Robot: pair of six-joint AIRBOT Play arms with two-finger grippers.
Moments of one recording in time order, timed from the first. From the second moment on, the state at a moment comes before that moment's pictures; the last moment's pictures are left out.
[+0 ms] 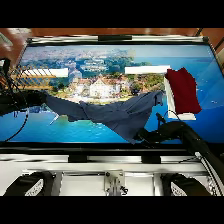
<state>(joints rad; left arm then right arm) -0.07 -0.82 0.98 1.37 -0.93 -1.58 0.16 -1.09 0.48 2.31 -0.98 -1.47</state>
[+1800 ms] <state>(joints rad) 0.02 -0.78 1.92 1.34 -0.76 -1.47 -0.15 -0.71 1.66 2.19 -0.77 -1.68</state>
